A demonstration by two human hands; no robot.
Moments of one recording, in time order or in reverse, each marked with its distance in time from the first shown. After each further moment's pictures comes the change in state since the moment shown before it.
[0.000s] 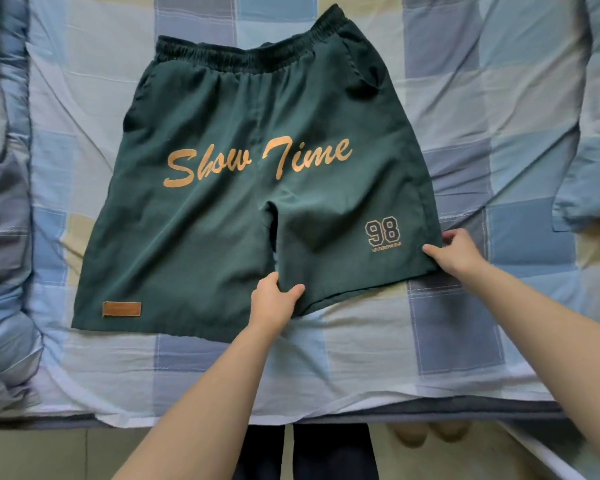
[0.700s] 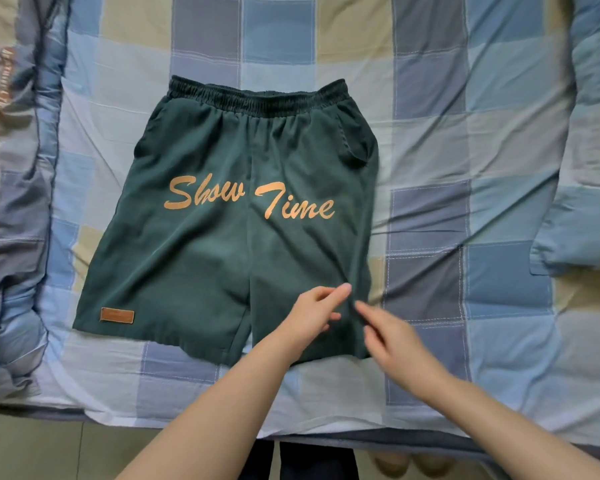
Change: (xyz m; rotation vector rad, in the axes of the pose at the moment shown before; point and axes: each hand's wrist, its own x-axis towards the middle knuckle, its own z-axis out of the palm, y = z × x) left_hand -0.048 0.096 0.061 -0.228 -0.355 -0.130; right_hand -0.101 0.022 -0.010 -0.148 -0.350 -0.810
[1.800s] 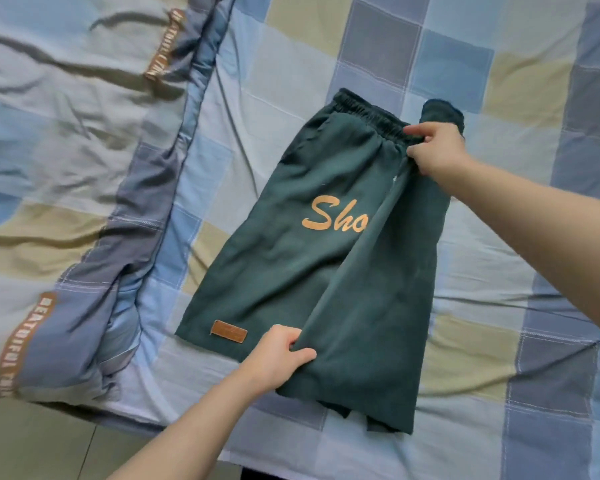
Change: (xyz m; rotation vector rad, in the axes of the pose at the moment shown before) left_hand -0.032 -0.075 -0.281 0.215 0.028 0.153; right_hand 0.374 -0.227 0.002 -0.052 0.362 0.221
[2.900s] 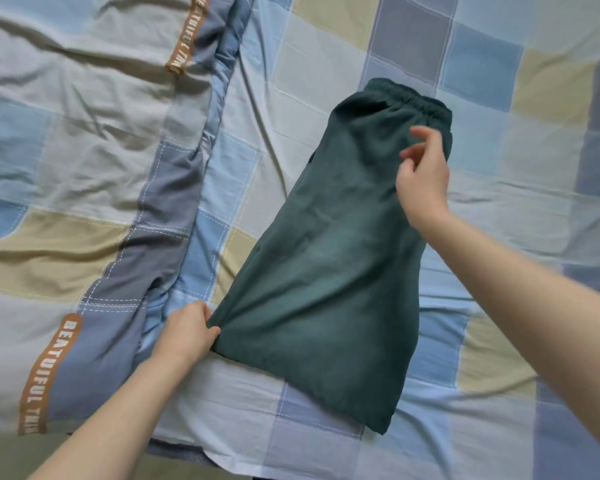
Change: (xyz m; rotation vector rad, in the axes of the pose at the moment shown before) left_hand 0.014 -0.100 -0.166 0.452 0.448 -0.280; right_hand -0.067 -0.041 0.091 0.140 0.226 -0.154
